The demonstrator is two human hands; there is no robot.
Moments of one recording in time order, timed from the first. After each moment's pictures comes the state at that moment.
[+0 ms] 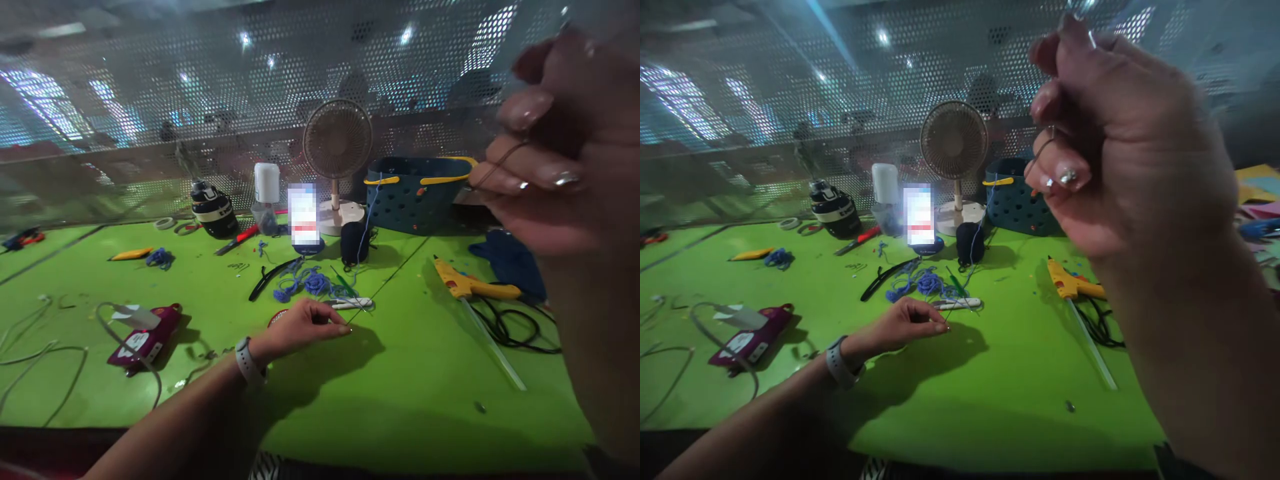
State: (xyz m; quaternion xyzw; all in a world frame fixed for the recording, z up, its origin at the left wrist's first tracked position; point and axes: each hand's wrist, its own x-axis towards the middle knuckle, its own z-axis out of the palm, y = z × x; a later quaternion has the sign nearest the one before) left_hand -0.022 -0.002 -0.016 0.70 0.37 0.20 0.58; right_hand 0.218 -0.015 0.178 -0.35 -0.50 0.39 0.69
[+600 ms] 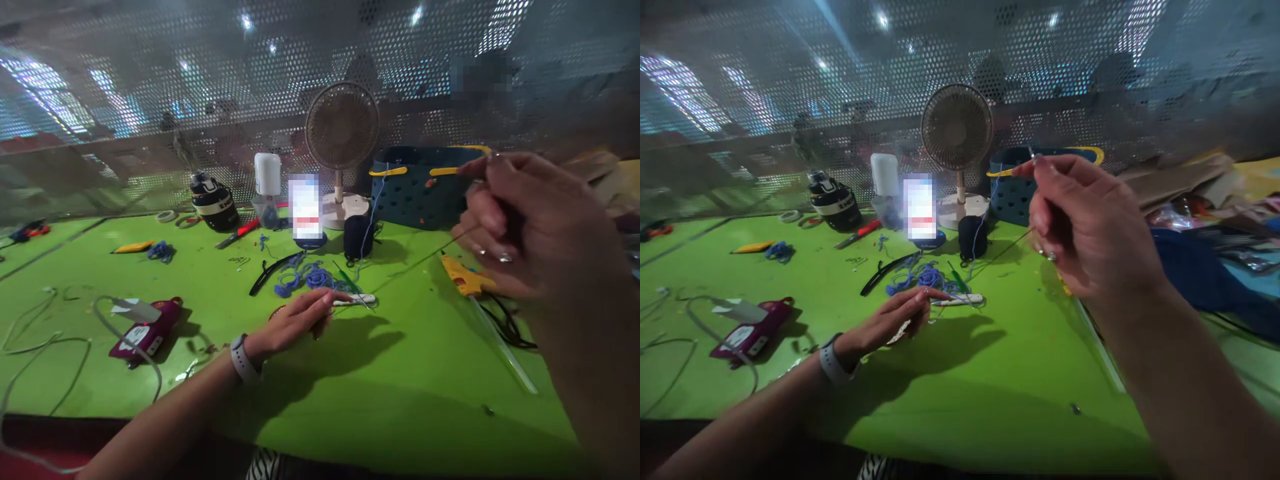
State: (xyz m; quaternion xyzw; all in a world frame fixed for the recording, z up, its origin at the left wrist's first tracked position) left_hand -0.030 -0.007 -0.005 0.68 0.30 0.27 0.61; right_hand 0.225 -0.010 0.115 -0.33 -0.51 0.45 0.66
